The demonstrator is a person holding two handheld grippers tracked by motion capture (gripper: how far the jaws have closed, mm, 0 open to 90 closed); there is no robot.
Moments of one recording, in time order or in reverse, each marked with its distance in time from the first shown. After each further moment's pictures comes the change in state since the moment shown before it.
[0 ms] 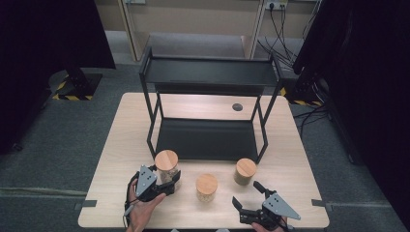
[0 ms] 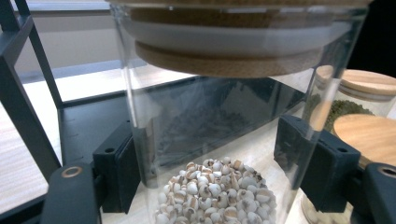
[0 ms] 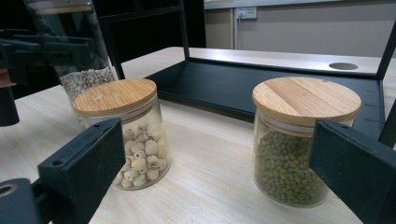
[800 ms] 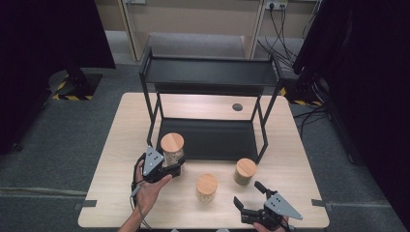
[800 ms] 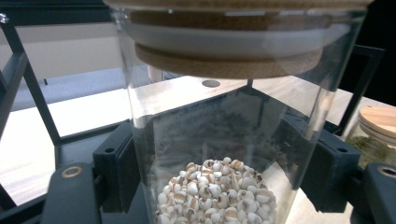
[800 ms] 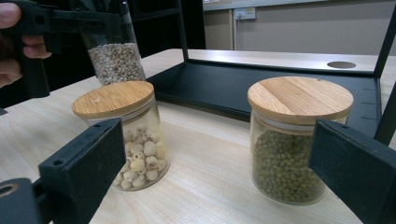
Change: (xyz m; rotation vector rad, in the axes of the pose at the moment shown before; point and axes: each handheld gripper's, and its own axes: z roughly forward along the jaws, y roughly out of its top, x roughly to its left) left arm 0.009 0.033 0.036 -0.014 0.007 0.004; right arm -0.003 -0.001 -0.003 -0.005 0.004 0.018
